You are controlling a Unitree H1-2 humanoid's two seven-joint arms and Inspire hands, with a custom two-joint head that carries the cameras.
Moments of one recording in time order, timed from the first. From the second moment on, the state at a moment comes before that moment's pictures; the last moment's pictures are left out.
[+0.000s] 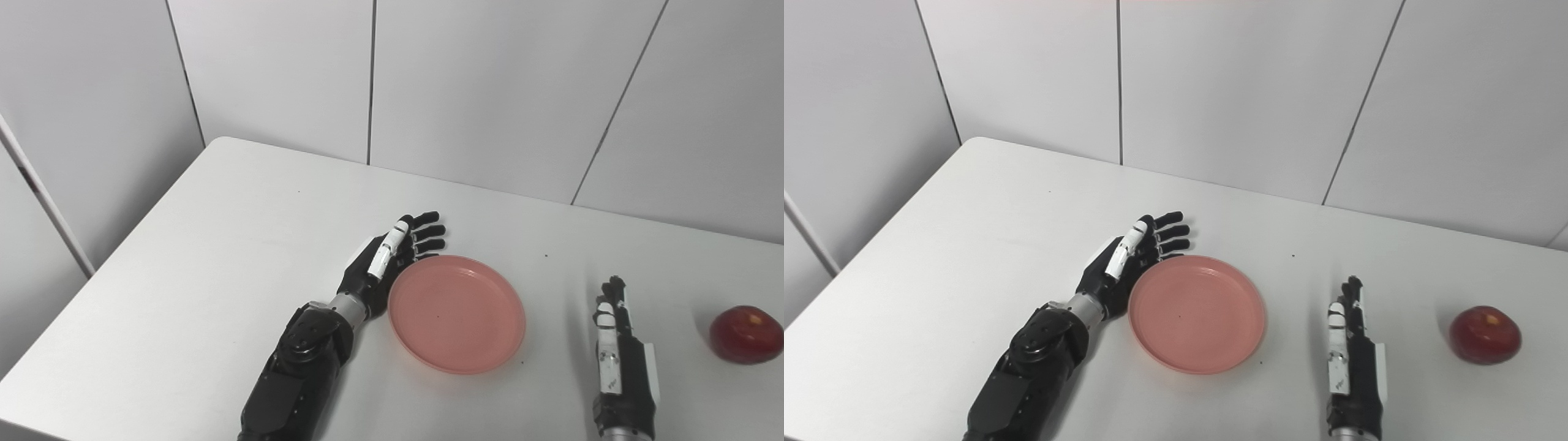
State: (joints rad) left arm -0.33 -0.02 -0.04 0.19 -0.25 0.23 -0.17; right arm -0.02 0.07 0.02 -0.13 -0.13 0.04 -0.06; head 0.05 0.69
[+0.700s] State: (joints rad) left arm -0.30 -0.08 -0.08 0.15 -0.21 0.25 -0.15; right arm -0.02 0.10 0.04 -0.16 -0.17 0.10 -0.10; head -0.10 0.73
